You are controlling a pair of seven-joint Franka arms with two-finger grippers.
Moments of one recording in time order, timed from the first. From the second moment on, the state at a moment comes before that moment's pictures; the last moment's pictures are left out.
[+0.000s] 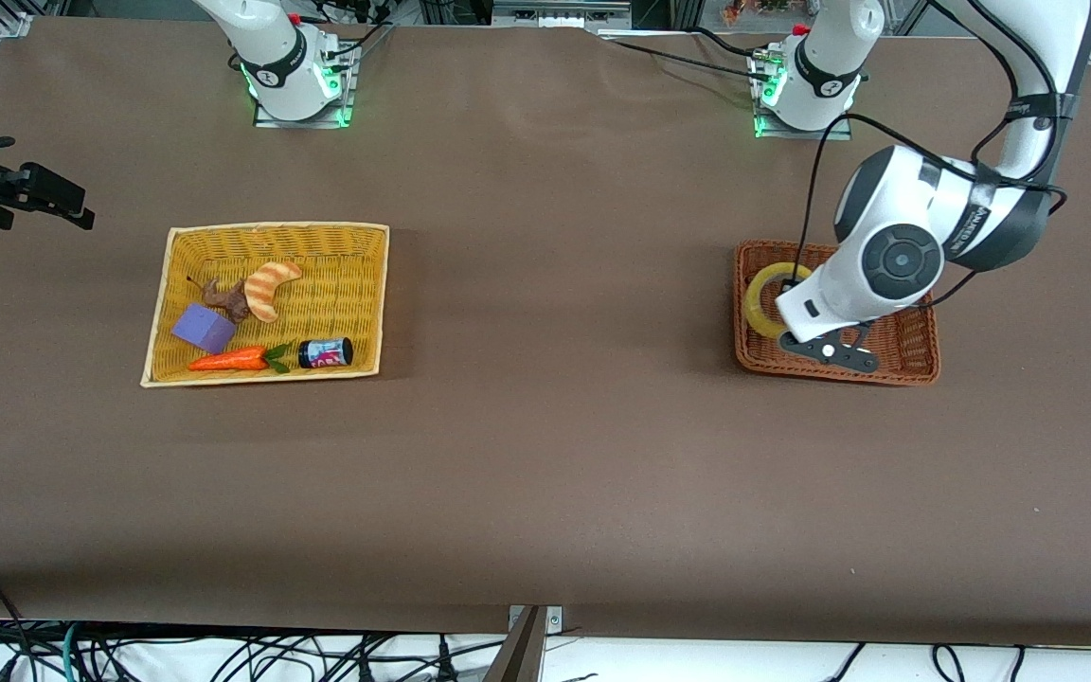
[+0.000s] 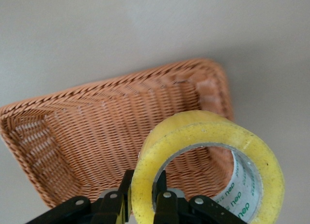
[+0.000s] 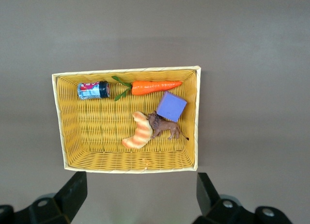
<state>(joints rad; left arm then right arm) -0.03 0.27 -0.22 -1.91 0.18 1.89 0.00 -0.01 -0.02 -0.05 -1.66 0.01 1.58 -0.07</state>
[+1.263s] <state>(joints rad) -0.03 0.27 0.01 -2.37 0.22 2.61 0.29 -0.01 -0.02 -0.04 -1.66 0.01 1.58 -0.06</state>
